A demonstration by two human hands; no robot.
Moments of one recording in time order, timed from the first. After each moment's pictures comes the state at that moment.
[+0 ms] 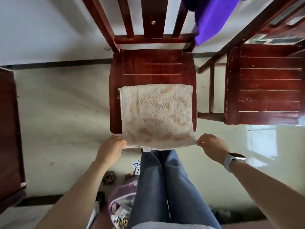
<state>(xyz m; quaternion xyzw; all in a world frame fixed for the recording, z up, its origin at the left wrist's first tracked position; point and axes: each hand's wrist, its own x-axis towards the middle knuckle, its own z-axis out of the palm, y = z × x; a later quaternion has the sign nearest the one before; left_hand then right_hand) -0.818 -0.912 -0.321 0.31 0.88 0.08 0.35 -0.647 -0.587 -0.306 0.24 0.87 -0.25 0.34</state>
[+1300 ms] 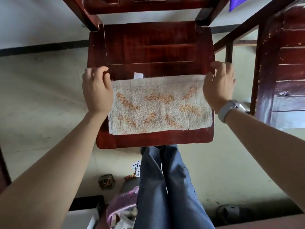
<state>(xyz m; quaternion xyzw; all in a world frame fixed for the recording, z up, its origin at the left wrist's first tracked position) -0.972 -0.799 -0.413 0.15 0.96 0.21 0.06 -0.828 -0.544 -0.405 0.44 0.87 -0.21 0.01</state>
